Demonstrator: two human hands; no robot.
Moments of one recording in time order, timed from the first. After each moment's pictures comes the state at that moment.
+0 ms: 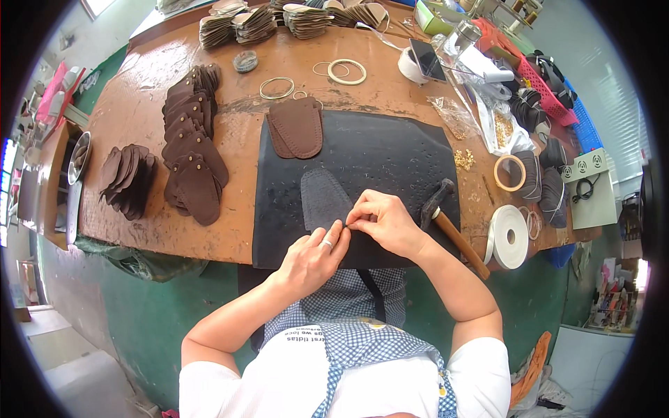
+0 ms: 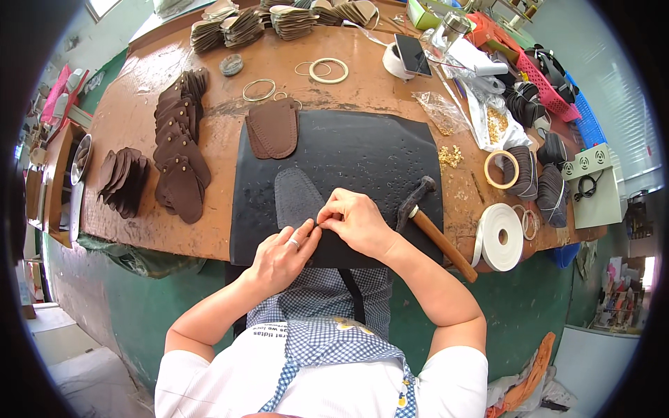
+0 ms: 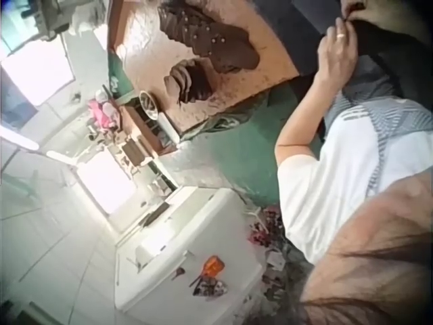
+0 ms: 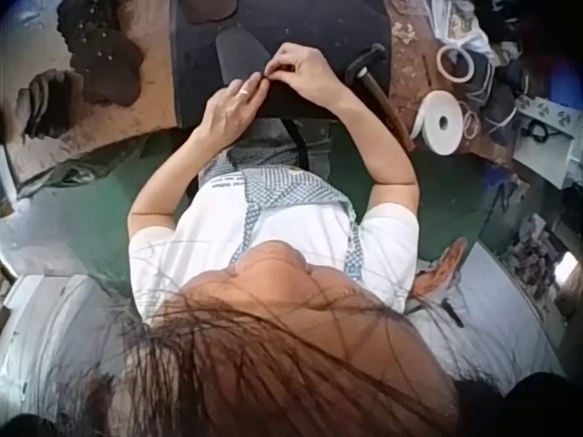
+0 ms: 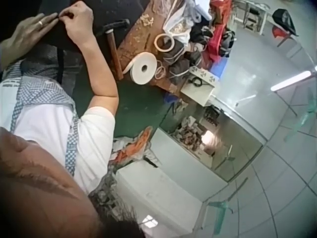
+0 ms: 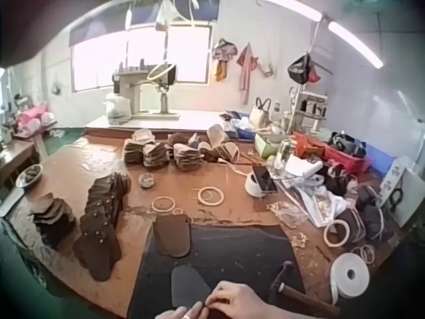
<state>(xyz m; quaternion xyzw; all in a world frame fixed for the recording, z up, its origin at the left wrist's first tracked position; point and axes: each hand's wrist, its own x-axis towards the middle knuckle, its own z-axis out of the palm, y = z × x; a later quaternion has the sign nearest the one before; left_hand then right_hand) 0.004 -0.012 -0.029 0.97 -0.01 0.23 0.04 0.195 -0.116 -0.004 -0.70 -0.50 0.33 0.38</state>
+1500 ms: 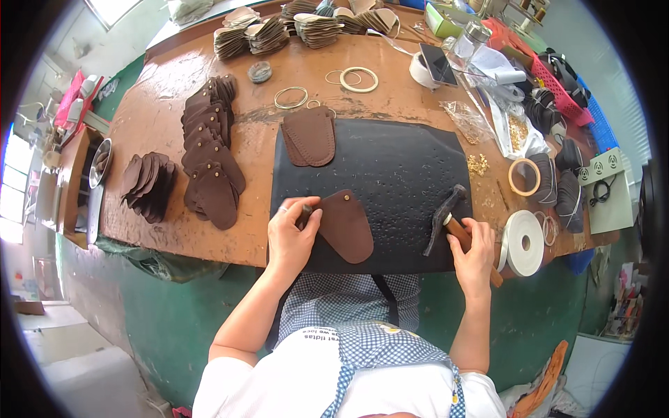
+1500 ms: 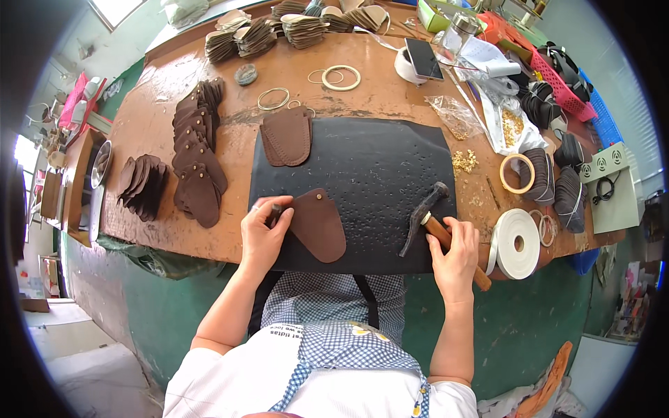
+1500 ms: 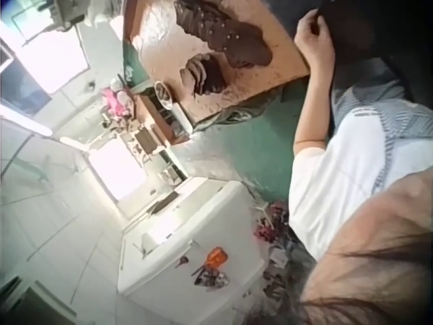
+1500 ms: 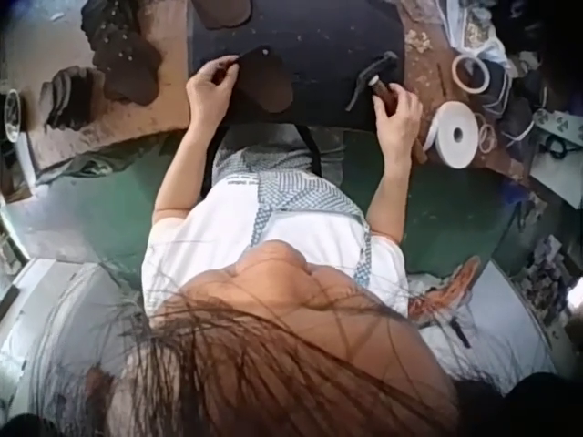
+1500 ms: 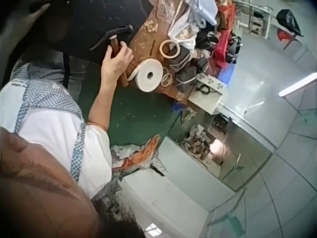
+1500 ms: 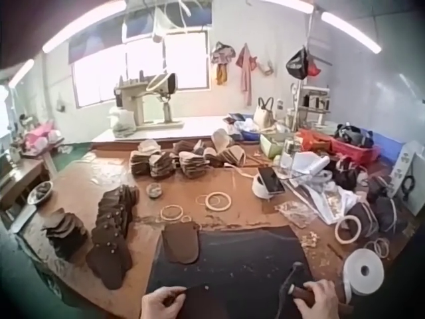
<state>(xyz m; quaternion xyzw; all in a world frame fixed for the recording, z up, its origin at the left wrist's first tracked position) 0.015 0.019 -0.010 0.72 0.38 0.25 0.53 0.214 -0.242 0.002 -0.91 -0.34 -0.05 0.25</state>
